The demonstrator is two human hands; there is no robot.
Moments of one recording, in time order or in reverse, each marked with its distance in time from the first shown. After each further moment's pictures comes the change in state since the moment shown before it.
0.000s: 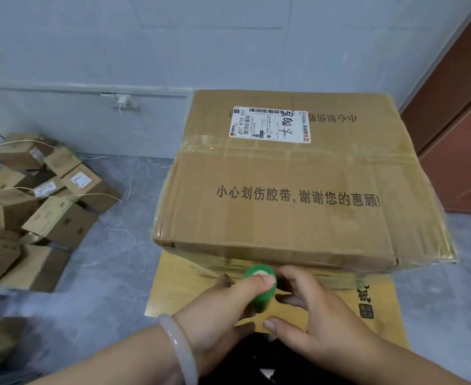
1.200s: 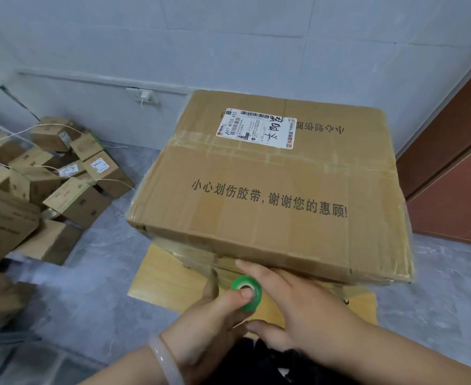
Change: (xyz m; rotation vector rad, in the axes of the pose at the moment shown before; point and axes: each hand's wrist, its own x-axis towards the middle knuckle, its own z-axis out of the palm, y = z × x) left_hand 0.015 -0.044 0.045 -0.244 0.032 0.185; right_hand -0.001 0.005 -0.052 -0.461 -0.252 -0.204
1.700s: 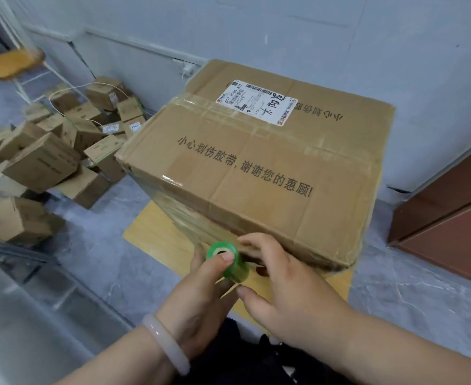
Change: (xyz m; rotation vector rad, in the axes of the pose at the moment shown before) left_hand 0.000 -0.053 0.069 -0.158 0.216 0.232; right_hand -0.048 0.041 -0.027 0.162 0.039 -0.143
